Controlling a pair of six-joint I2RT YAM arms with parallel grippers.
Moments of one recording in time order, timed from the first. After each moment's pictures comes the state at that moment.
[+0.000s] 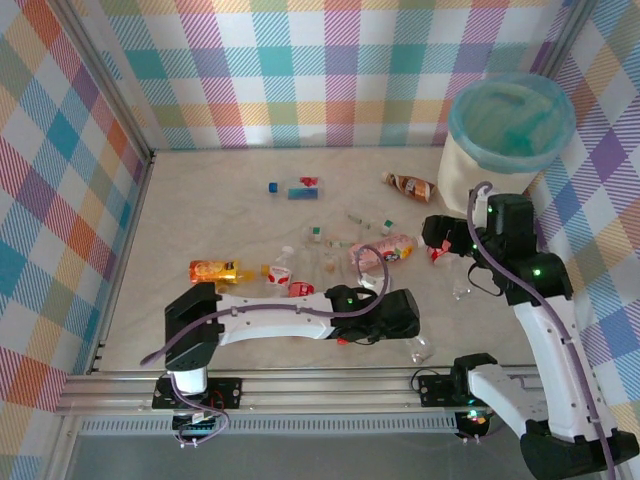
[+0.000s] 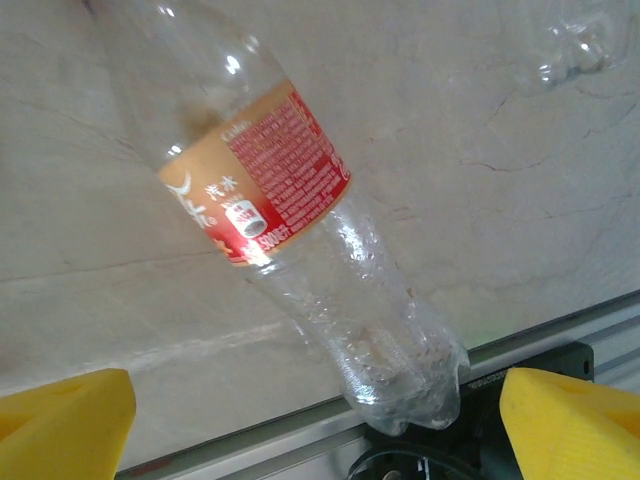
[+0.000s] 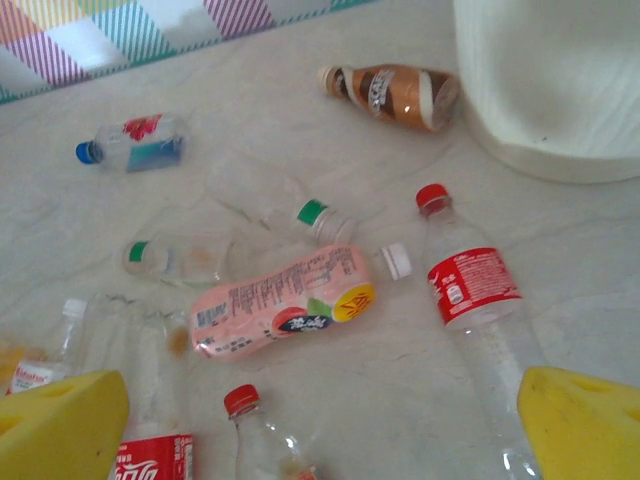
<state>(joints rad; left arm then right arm) -1.36 1.86 1.46 -0.63 -0.21 -1.30 0.18 0.87 1.16 -0.93 -0.05 0.30</state>
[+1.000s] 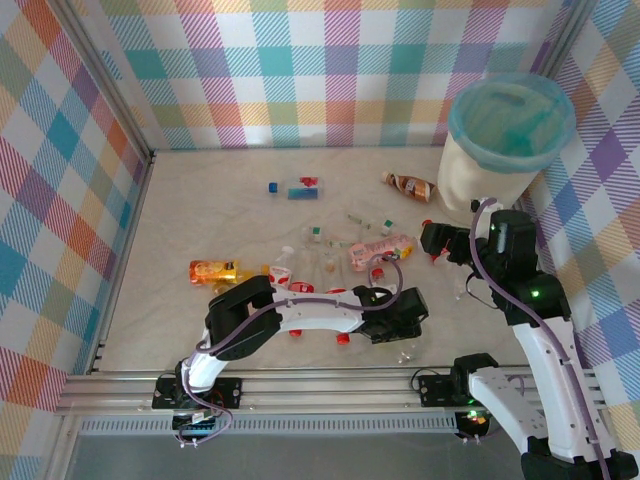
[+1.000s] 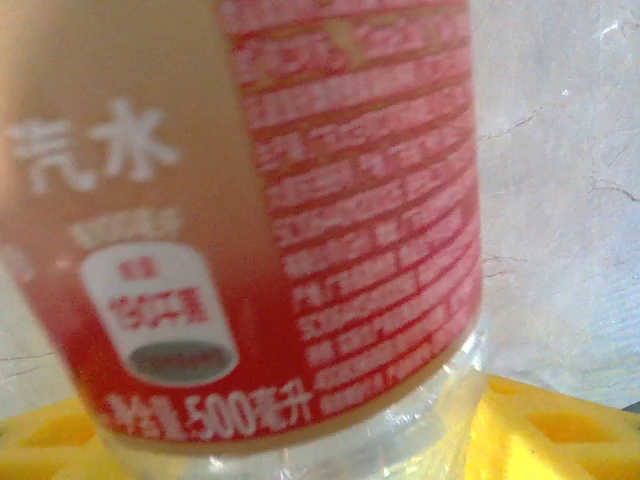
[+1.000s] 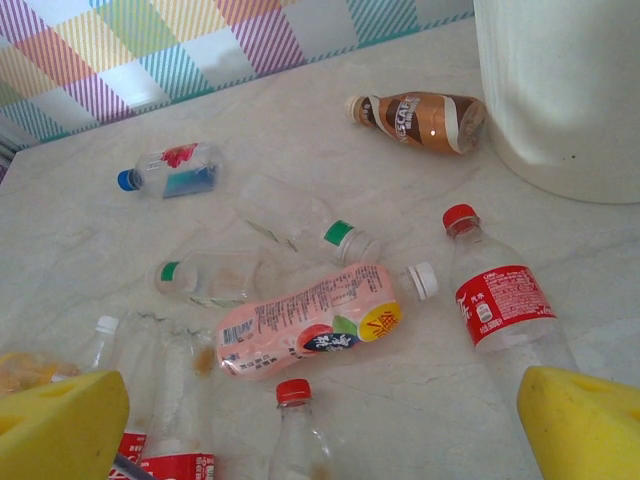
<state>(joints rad) -1.29 2.08 1.49 -0.50 -0.05 -1.35 0.18 0.77 1.02 -0.81 -0.10 0.34</state>
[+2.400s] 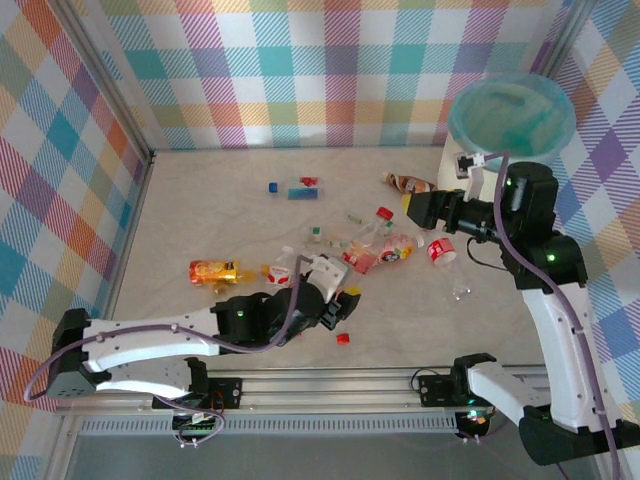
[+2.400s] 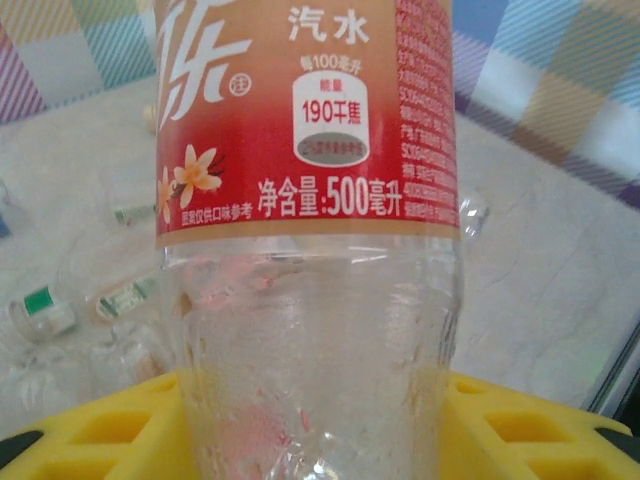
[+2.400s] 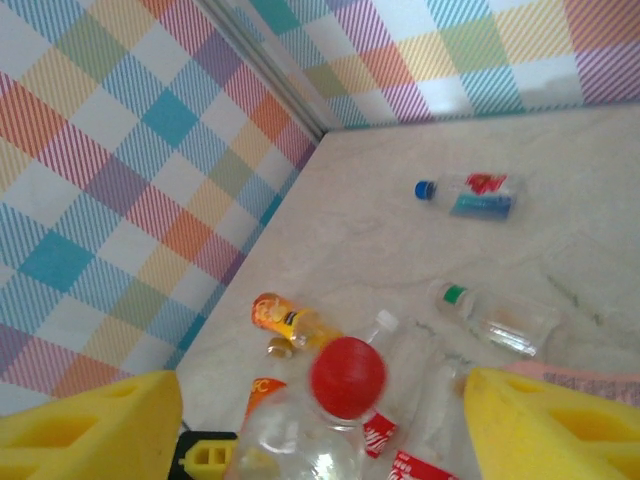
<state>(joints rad) -1.34 1.14 0.91 -0.21 -0.53 -0.30 0.18 1.00 1.39 -0.80 -0.68 0.37</state>
